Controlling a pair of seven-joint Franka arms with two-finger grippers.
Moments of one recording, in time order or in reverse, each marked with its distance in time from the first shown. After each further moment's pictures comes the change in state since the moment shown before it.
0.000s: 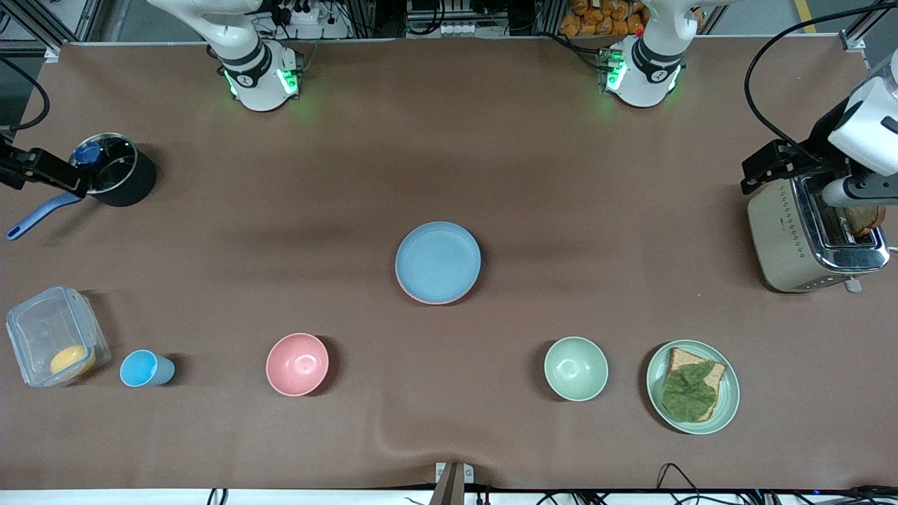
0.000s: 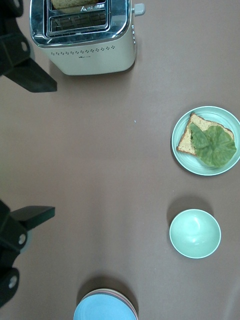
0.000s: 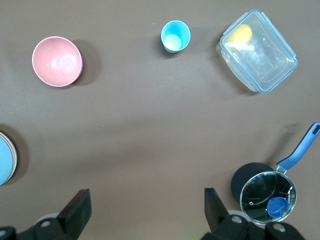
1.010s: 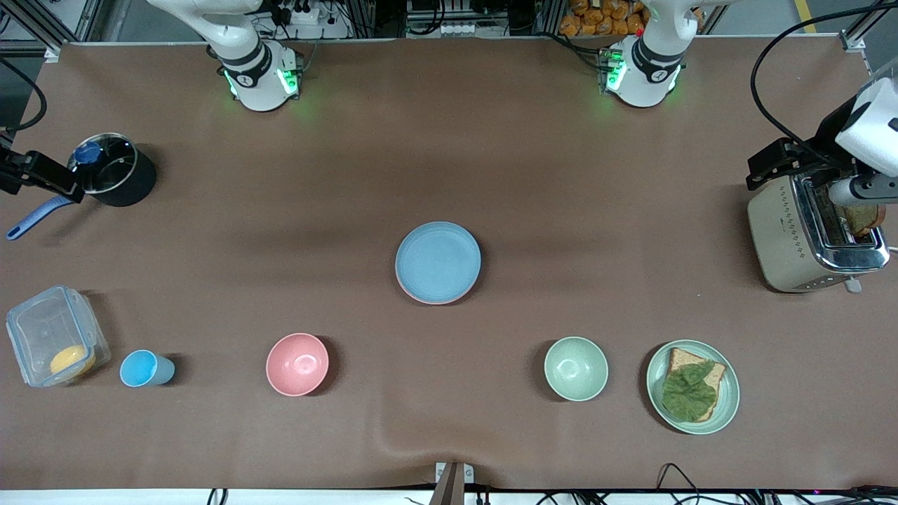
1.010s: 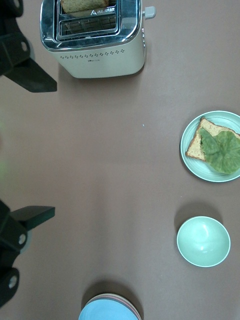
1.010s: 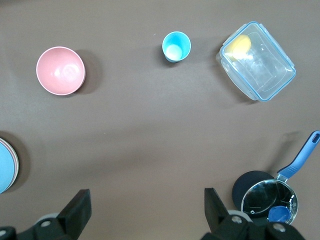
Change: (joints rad) left arm 0.009 0.000 0.008 0.001 0.000 -0.036 0.000; right arm 0.000 0.000 0.002 0.000 -0.001 0.034 0.000
